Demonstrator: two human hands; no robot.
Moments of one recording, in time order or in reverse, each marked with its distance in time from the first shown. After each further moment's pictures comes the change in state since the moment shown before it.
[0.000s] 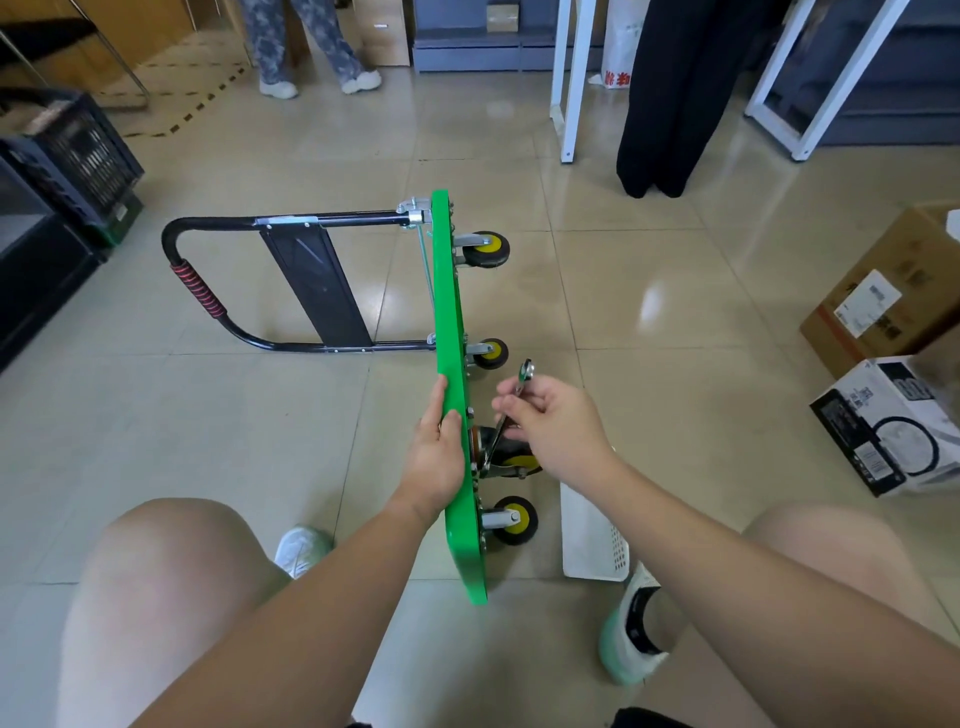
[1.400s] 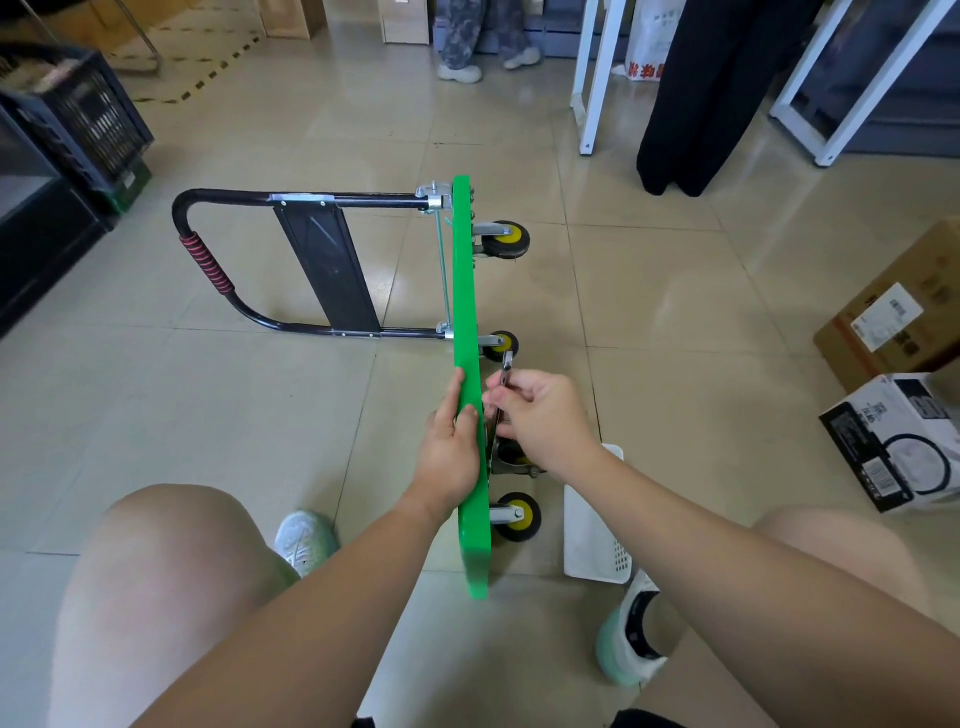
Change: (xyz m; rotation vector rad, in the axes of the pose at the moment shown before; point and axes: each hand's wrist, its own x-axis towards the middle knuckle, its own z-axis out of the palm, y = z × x) left_hand 0.014 -0.017 0.000 -0.075 -0.020 -0.002; right_hand 0.017 0.002 0.032 -0.055 -0.042 0.031
